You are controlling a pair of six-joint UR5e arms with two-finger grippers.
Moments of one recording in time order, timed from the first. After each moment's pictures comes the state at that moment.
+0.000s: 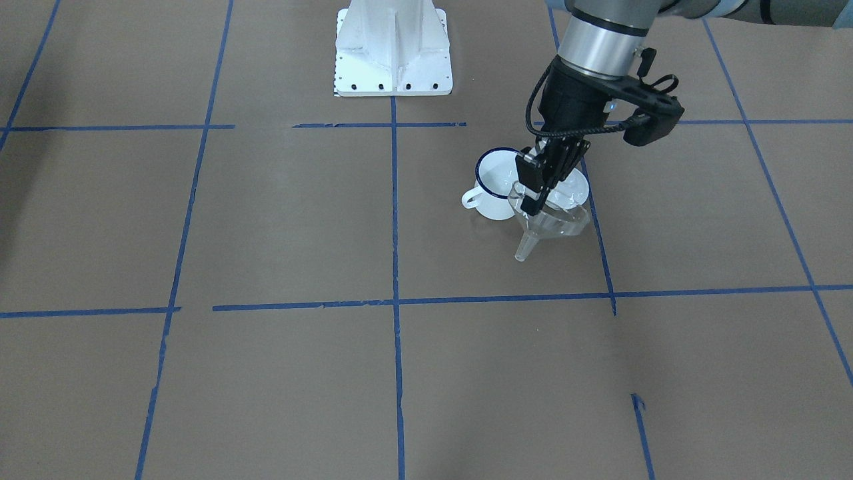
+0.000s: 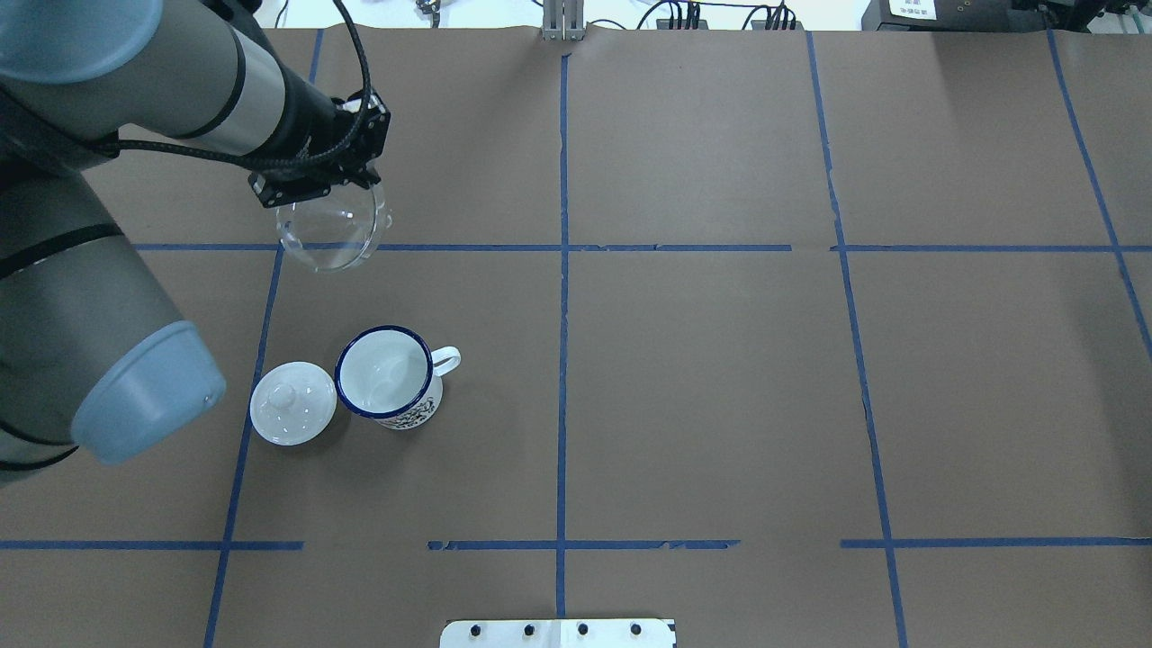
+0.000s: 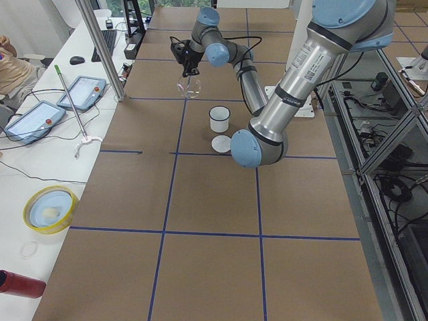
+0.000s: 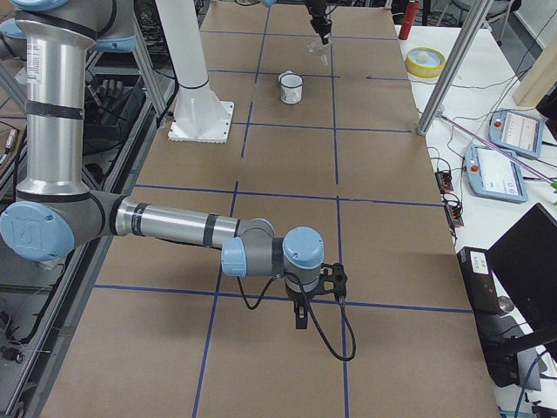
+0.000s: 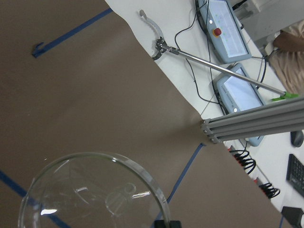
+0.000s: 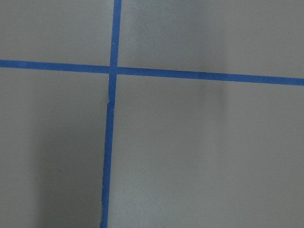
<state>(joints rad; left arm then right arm) -0.78 -2.20 -2.09 -1.34 -1.92 -1.60 1.56 -1.68 1.56 -1.39 2.29 0.01</state>
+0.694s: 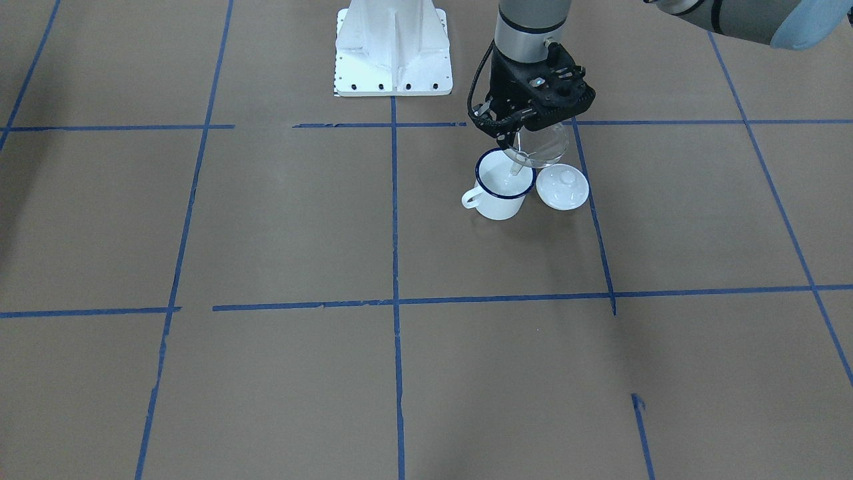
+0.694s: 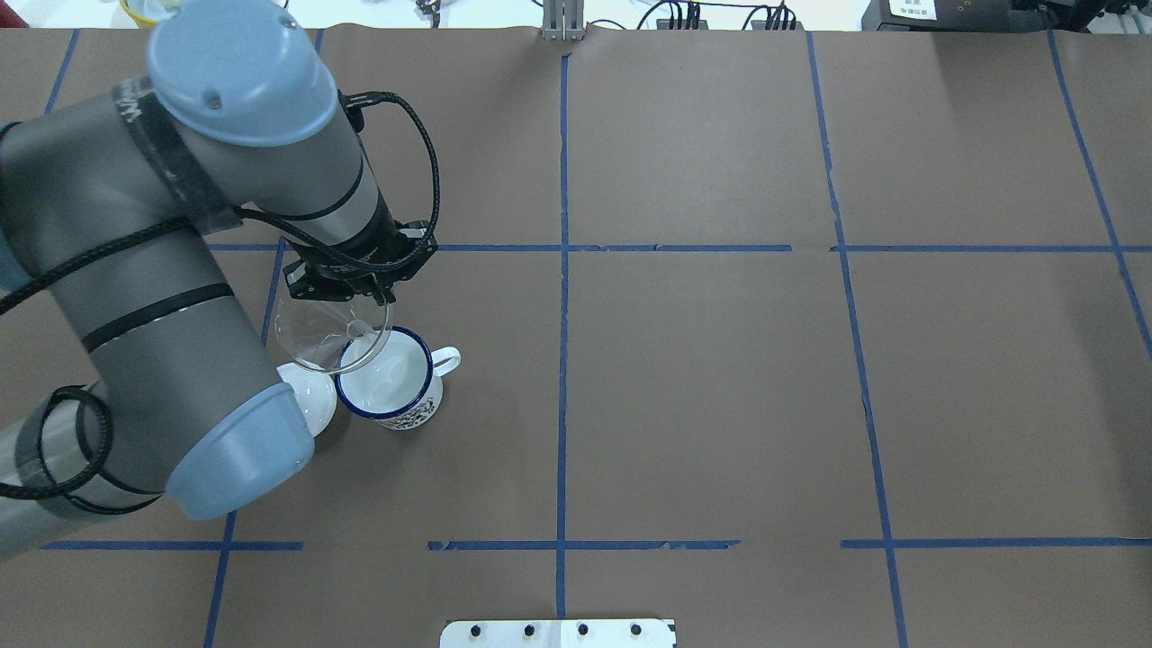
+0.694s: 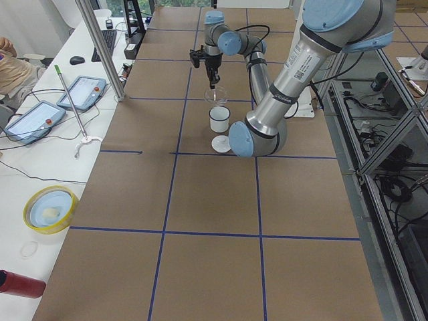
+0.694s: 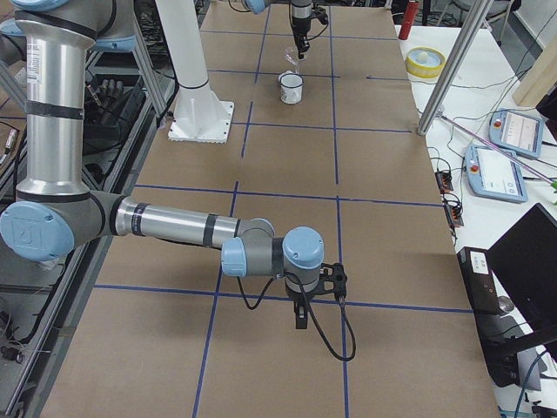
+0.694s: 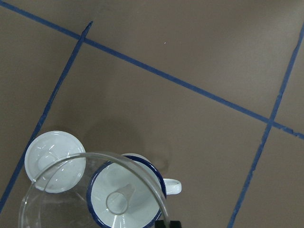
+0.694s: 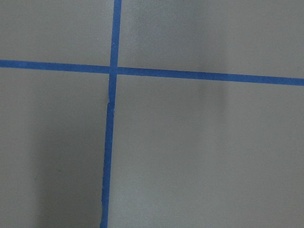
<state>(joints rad) -0.67 -2.29 -1.98 -1.09 -1.96 -1.44 1.56 -1.68 1.56 -1.39 2.29 0.01</state>
